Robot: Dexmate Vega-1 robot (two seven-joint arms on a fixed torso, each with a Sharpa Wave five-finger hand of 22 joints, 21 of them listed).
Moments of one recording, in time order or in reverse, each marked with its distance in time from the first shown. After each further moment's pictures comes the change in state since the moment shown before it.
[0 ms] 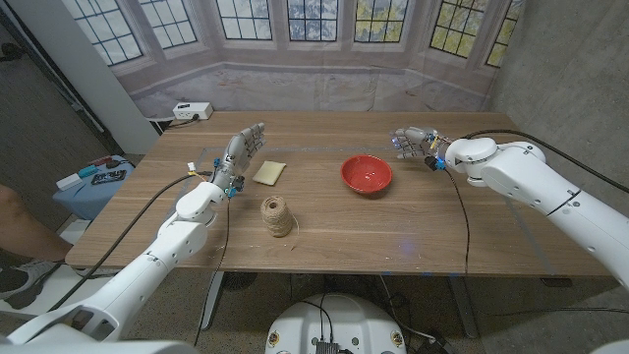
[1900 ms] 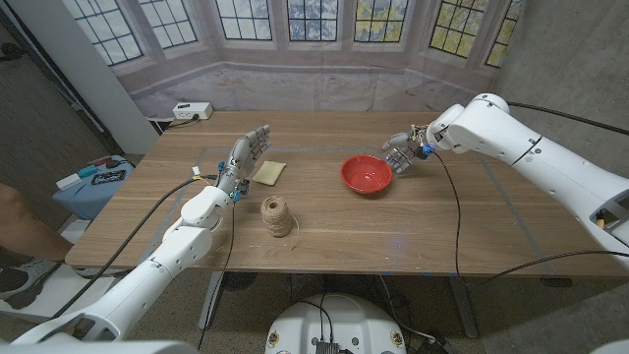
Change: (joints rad) left arm 0.031 -0.012 0.006 -0.036 0.002 -0.017 0.013; left_hand 0.018 0.008 -0.008 -0.016 0.004 0.027 0.009 0.000 0.000 0.030 0.005 0.007 0.005 0.016 0.005 0.000 0.000 0.016 0.005 -0.016 0.000; right arm 0.400 0.094 -0.316 0.099 -0.078 -0.439 0.182; right_hand 0.204 -0.074 -0.006 0.006 0.023 0.099 0.052 0.000 0.000 0.136 0.032 0.053 0.026 0.142 0.025 0.060 0.034 0.057 0.061 0.000 0.005
